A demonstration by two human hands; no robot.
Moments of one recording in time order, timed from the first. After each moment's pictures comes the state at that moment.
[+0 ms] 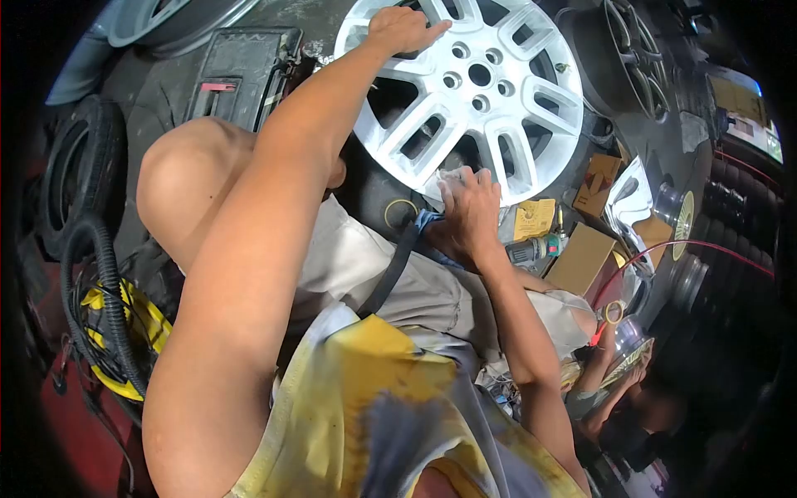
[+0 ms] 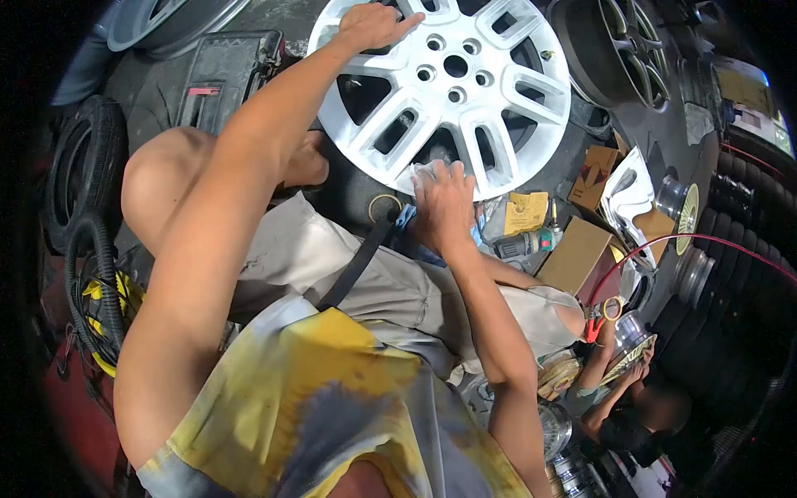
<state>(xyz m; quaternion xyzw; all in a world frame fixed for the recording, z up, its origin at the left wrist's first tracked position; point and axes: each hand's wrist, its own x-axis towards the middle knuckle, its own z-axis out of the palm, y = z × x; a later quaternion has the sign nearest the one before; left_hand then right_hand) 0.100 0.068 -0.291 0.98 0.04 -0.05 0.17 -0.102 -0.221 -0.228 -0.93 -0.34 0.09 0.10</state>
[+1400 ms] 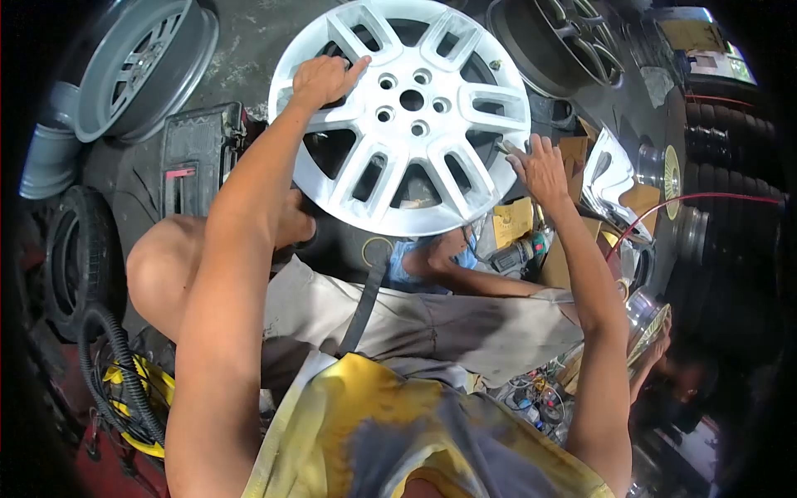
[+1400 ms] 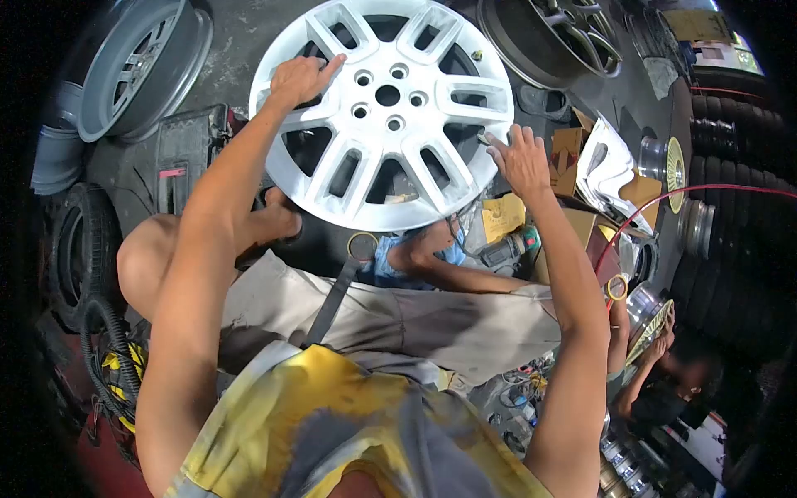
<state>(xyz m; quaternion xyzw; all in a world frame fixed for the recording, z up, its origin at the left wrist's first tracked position) 0.096 0.065 -0.280 0.98 0.06 -0.07 0.15 0.059 -0.378 -0.200 -0.91 -0.37 0.00 -0.19</state>
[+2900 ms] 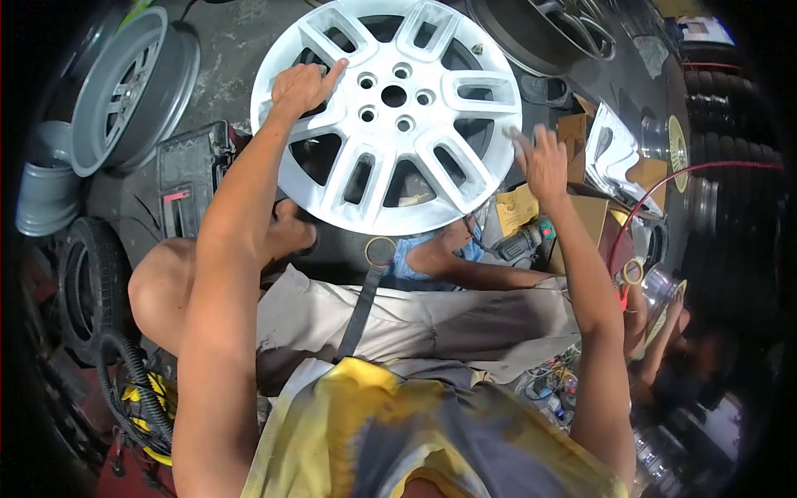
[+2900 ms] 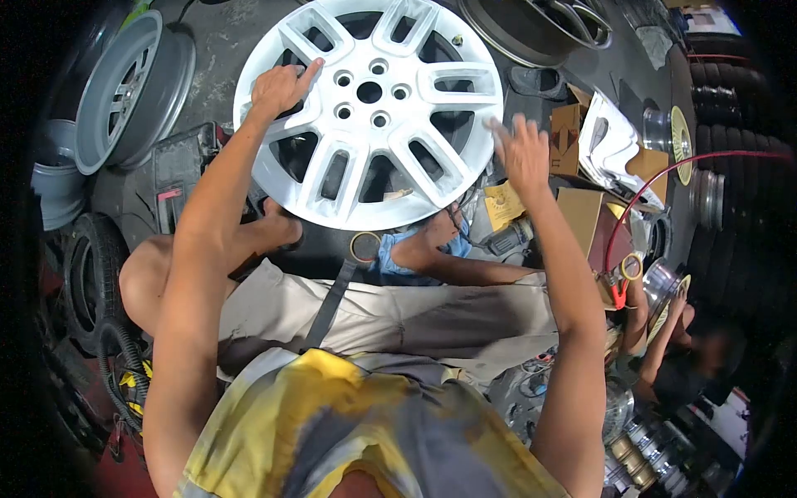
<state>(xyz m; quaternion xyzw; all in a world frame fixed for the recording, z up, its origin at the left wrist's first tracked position) 0.097 0.065 -0.277 0.98 0.07 -0.12 0.13 0.046 -0.398 -0.220 -0.94 -0.31 -0.09 -0.15</state>
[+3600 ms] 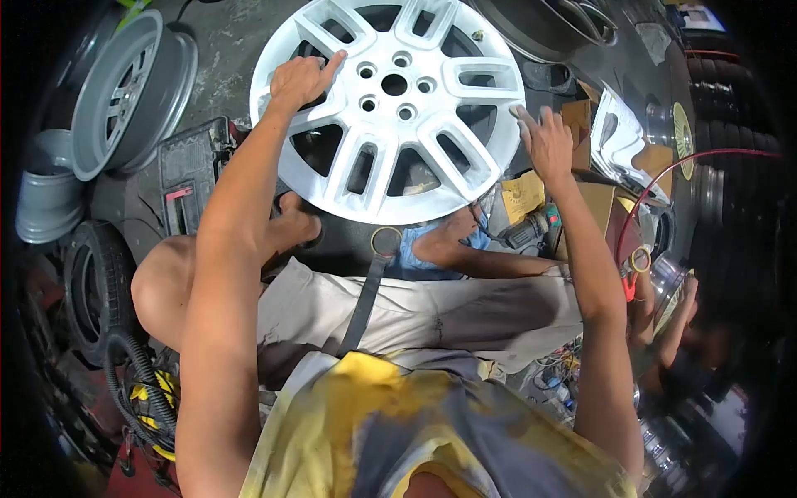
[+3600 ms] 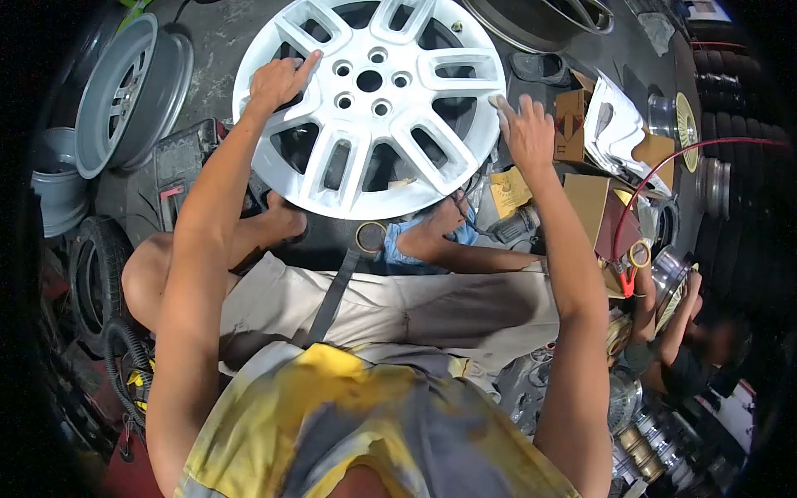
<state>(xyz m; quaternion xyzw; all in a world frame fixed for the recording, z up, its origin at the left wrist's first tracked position) 0.093 0.066 -0.282 0.99 0.05 -0.07 0.13 0.052 -0.395 -0.227 -0.96 -0.25 -0.09 -0.12</state>
